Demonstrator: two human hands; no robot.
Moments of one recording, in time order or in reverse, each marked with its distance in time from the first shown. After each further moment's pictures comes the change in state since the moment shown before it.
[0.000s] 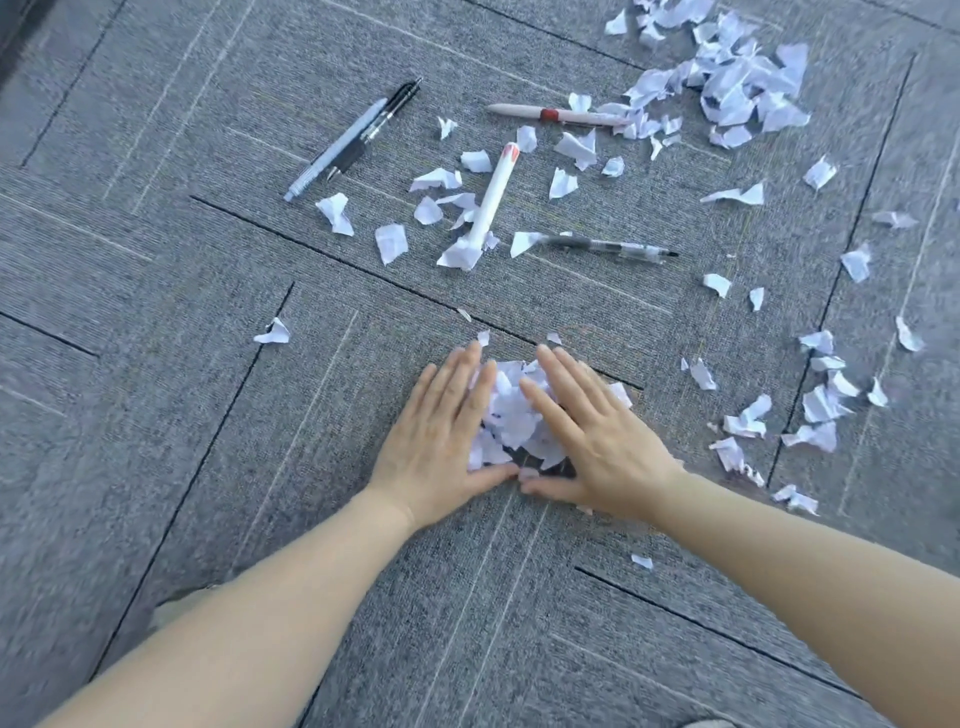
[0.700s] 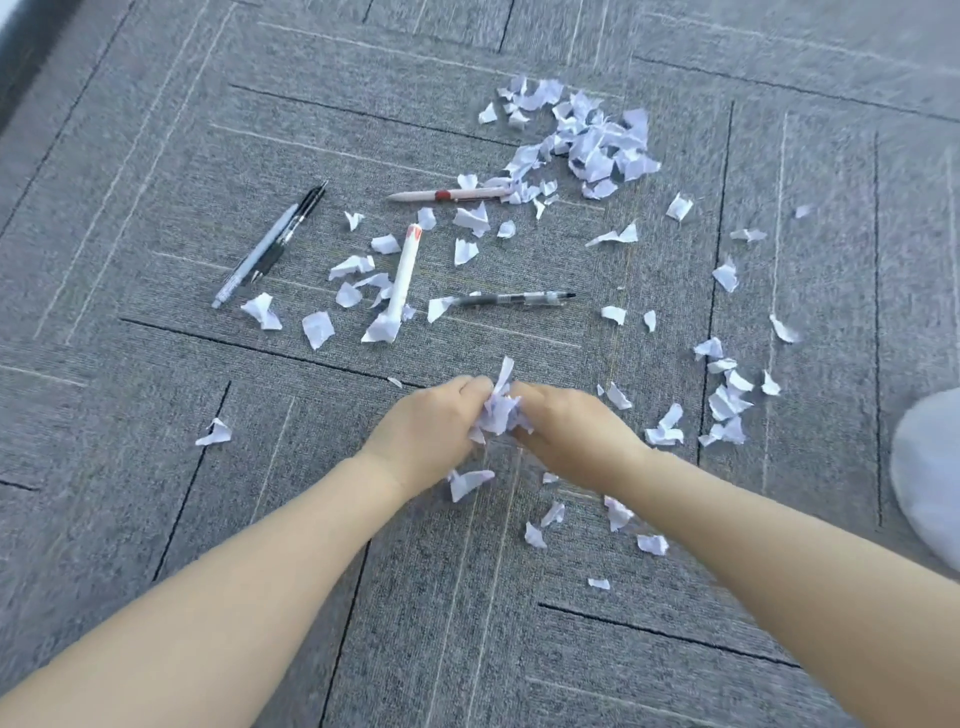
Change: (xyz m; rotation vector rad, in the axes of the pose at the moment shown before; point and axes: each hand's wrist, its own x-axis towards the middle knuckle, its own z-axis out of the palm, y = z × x) left_hand 0.078 0.035 -0.079 -0.114 -0.046 0.216; right_hand 0.013 0.014 -0.063 0.231 0.044 0.300
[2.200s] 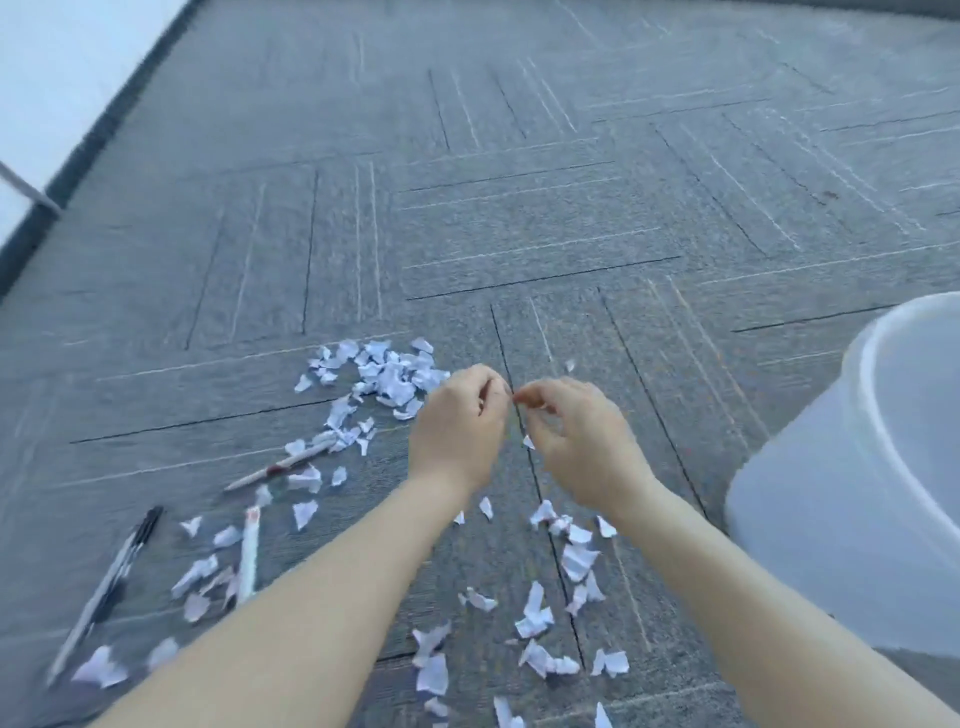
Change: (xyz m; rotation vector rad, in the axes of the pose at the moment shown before) left_hand 0.214 0.179 -0.082 -0.399 0.388 0.004; right_hand -0.065 0.114 -0.176 0.270 0.735 0.548
